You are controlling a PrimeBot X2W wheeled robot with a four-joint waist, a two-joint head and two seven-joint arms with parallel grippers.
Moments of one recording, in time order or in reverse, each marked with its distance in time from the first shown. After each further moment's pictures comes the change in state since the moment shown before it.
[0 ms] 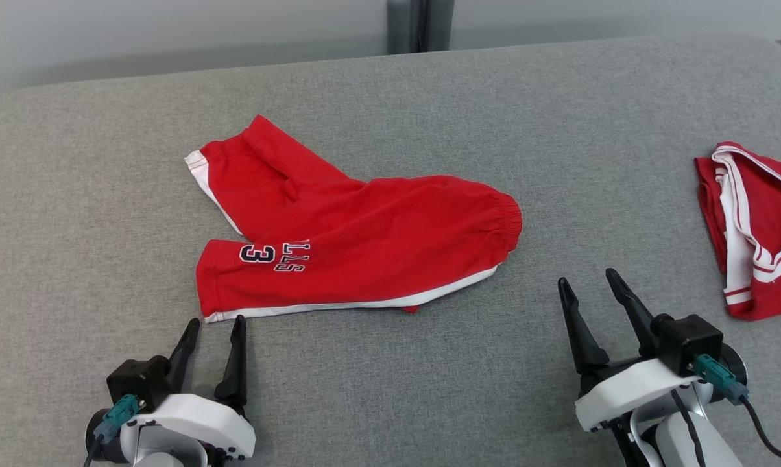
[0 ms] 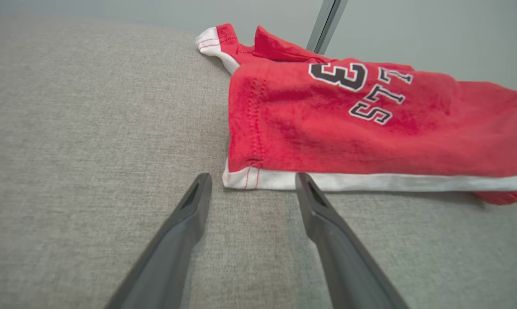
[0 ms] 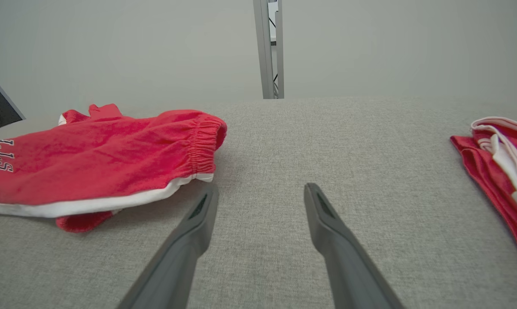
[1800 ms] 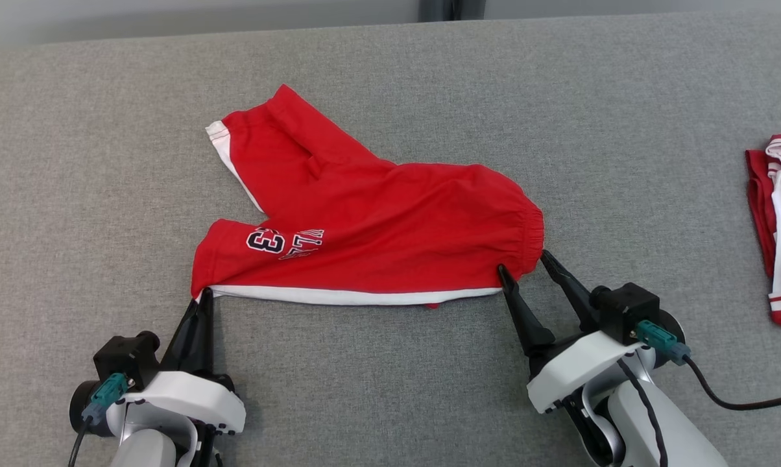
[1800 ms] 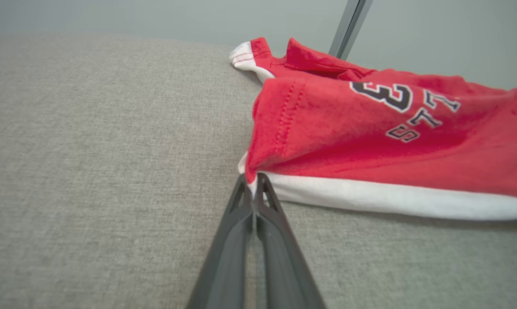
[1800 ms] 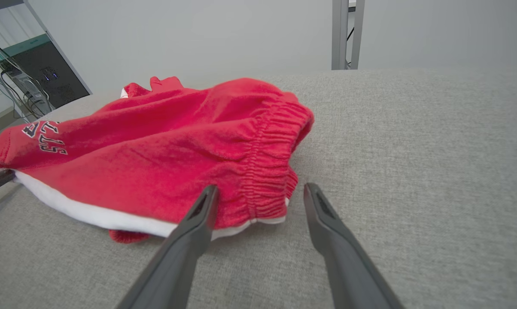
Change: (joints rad) left arm -0.042 0.000 0.049 -0.038 0.068 -0.002 0.000; right arm -0.153 -0.010 0.214 0.116 0.121 0.000 0.000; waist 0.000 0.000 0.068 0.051
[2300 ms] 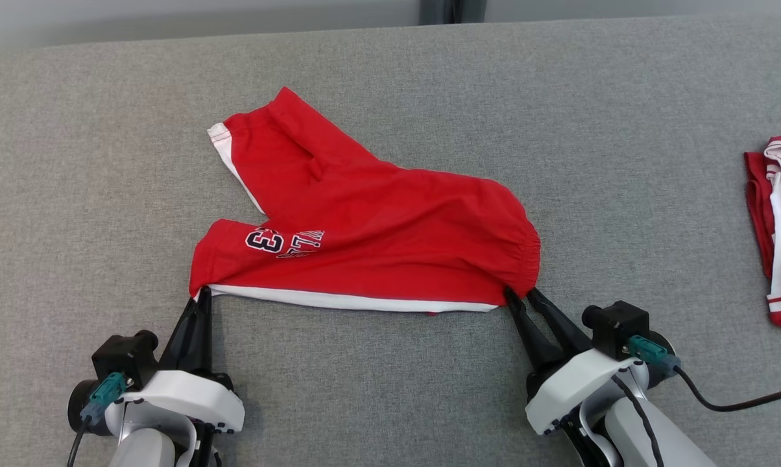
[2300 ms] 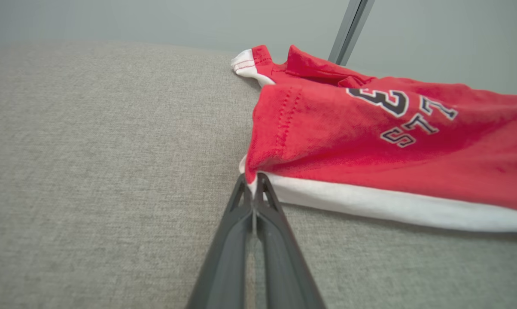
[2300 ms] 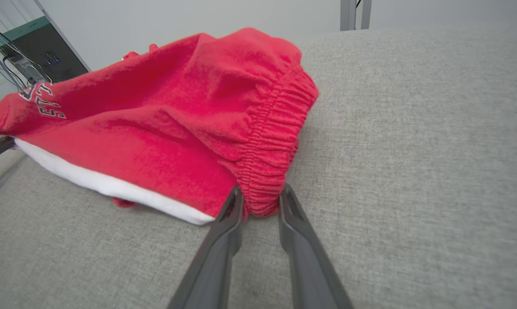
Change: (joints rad) left arm 0.000 0.000 0.003 -0.008 0.003 0.004 0.000; right arm 0.013 -0.021 0.061 0.050 0.065 0.000 0.000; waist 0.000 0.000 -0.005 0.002
